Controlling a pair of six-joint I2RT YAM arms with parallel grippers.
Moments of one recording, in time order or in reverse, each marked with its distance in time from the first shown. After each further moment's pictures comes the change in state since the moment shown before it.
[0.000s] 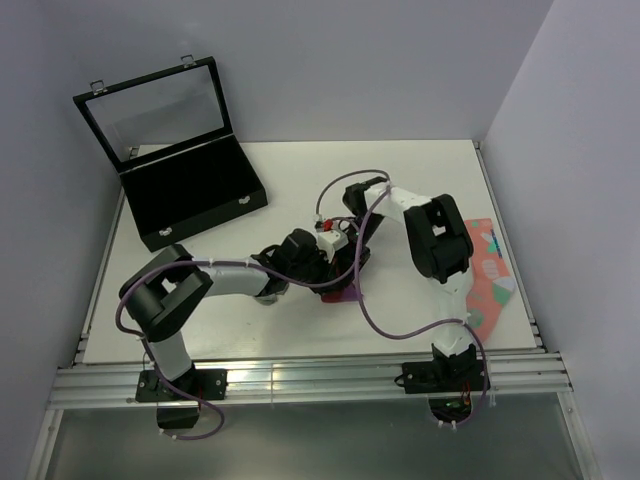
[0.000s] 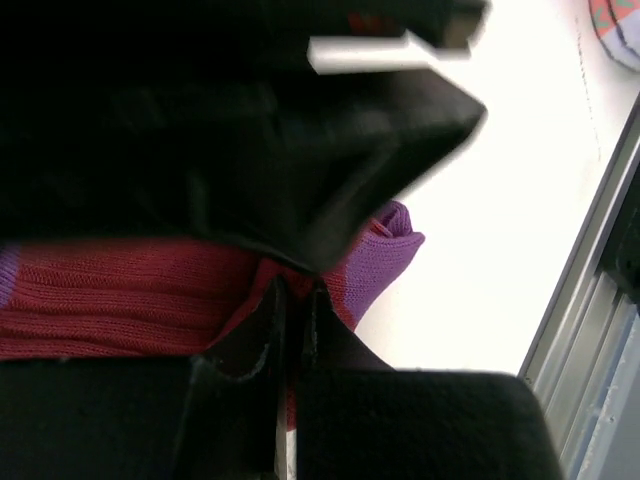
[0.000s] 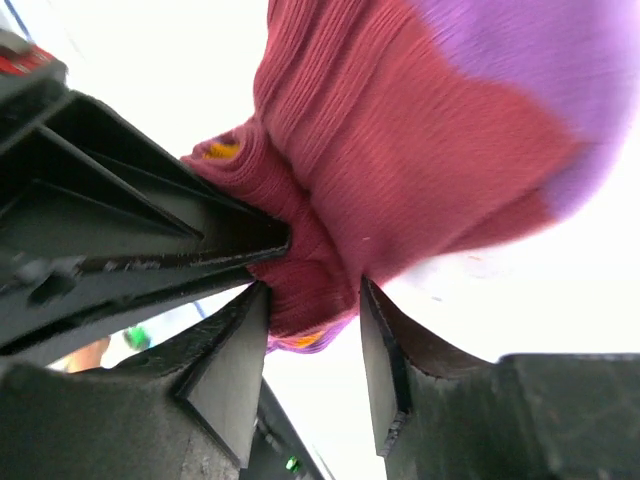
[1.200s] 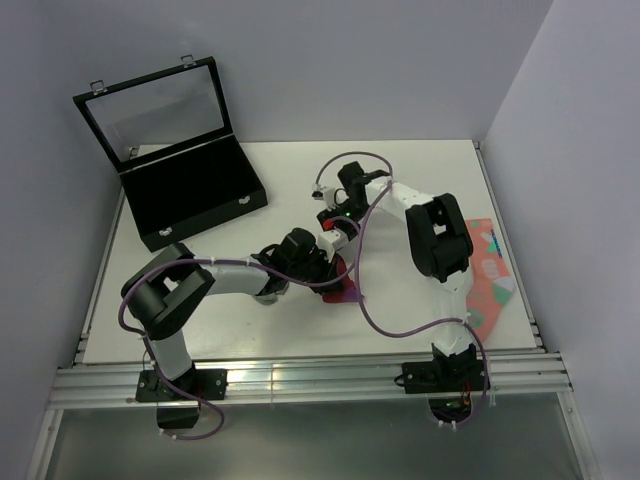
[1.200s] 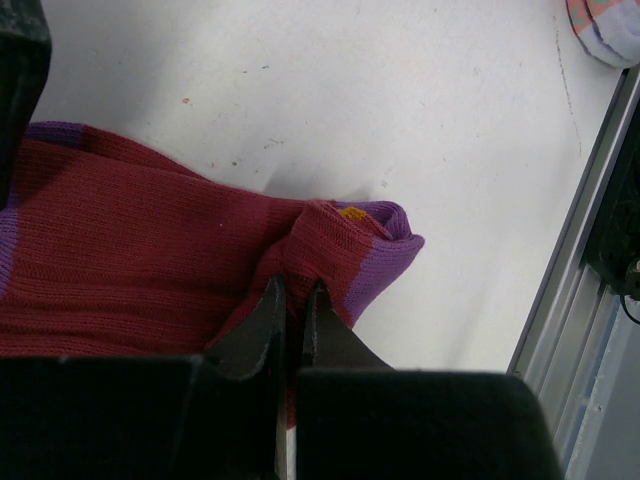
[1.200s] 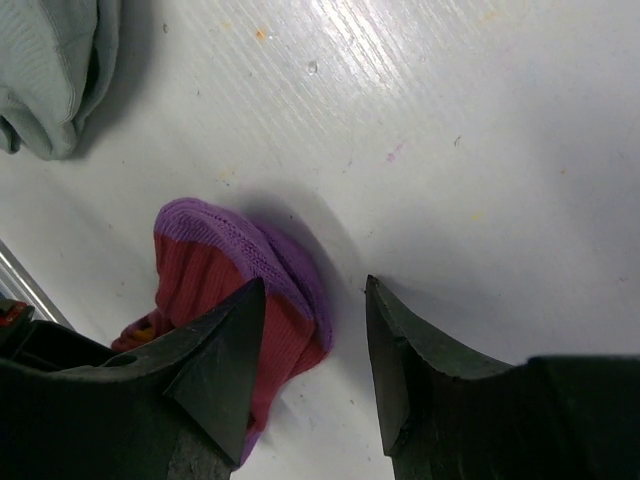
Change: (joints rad) left arm 0.013 0.016 0.002 0.028 0.055 -0.006; right arm -0.019 0.002 0.071 0.394 0.115 0.303
